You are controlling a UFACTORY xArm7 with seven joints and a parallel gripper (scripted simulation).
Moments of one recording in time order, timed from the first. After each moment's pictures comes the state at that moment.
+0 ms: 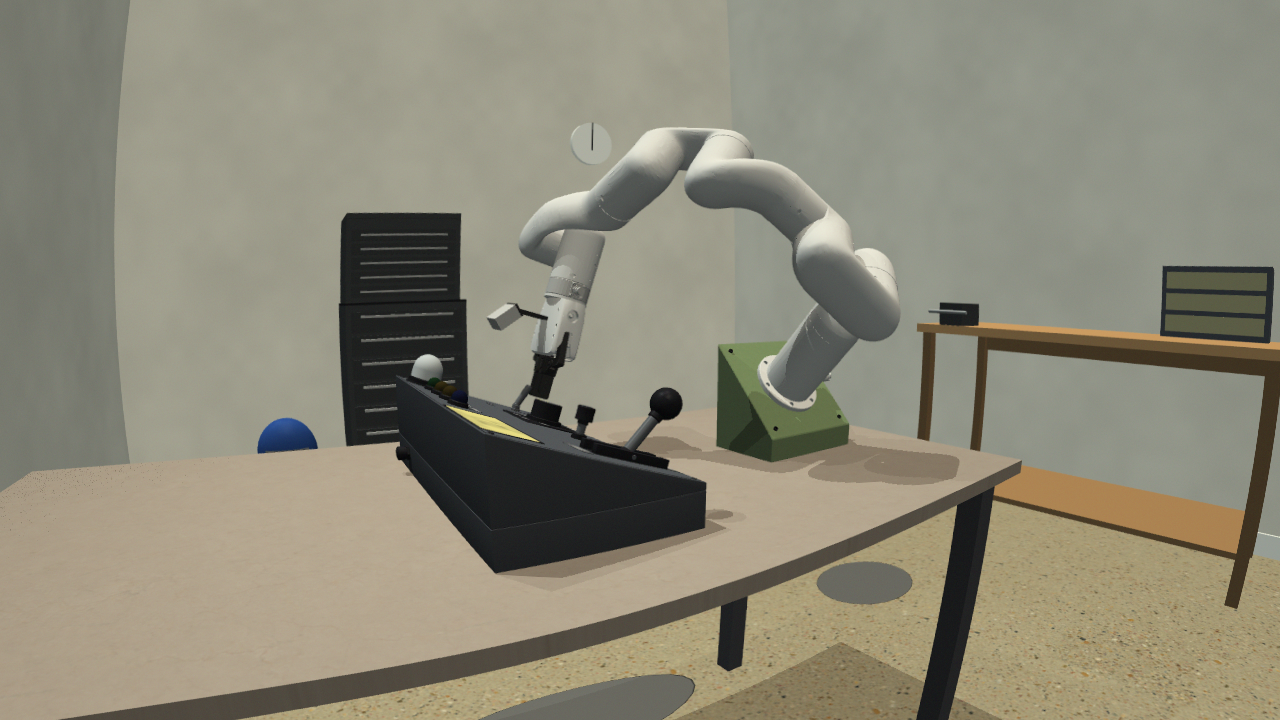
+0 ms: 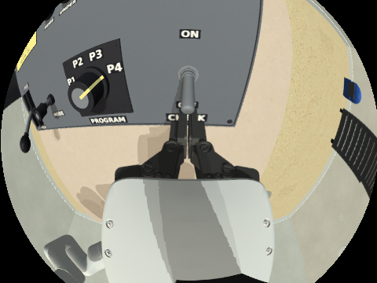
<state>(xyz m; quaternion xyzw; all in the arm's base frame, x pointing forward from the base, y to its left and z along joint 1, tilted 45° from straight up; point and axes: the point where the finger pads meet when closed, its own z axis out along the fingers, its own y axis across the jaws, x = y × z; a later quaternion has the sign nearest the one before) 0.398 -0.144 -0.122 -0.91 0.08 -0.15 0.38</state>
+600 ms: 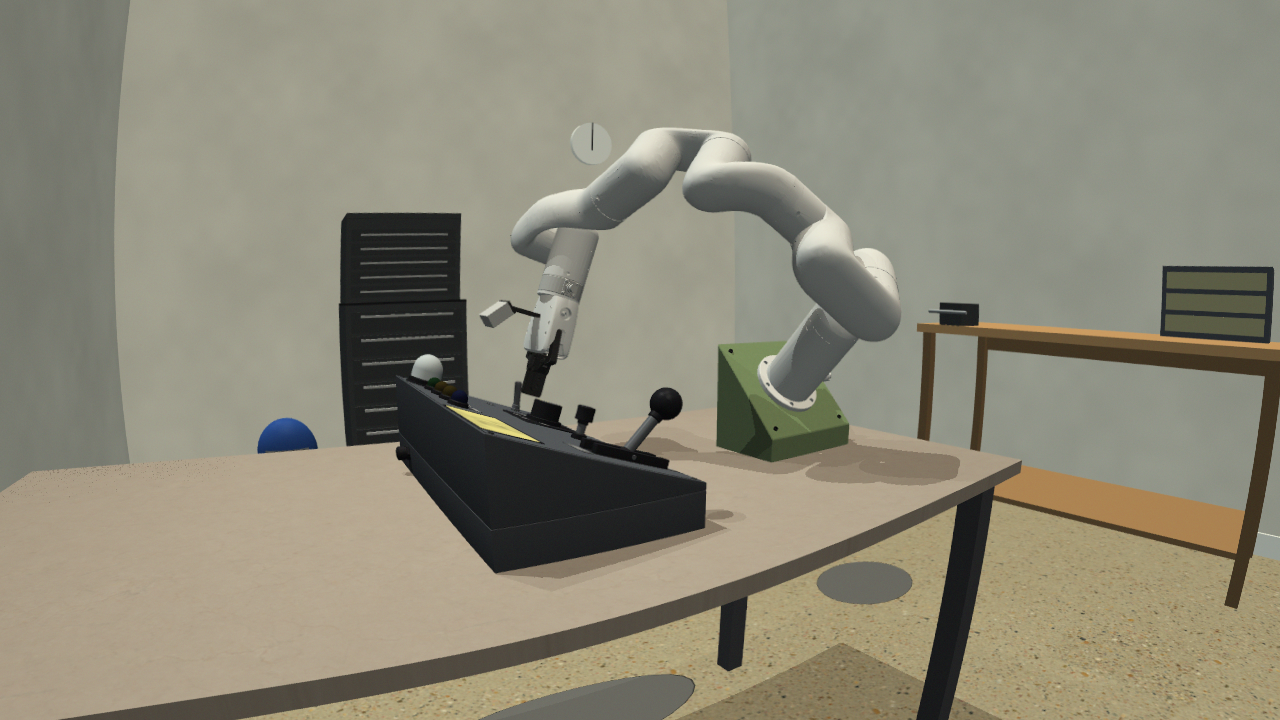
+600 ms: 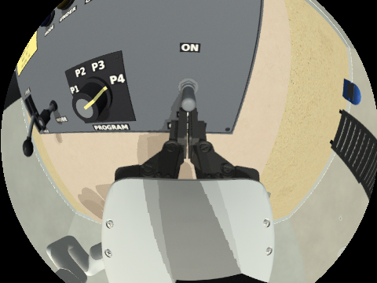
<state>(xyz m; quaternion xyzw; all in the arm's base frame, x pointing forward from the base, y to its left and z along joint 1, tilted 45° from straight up) 0.412 -0.148 -0.118 -0.91 0.08 -0.15 0.38</state>
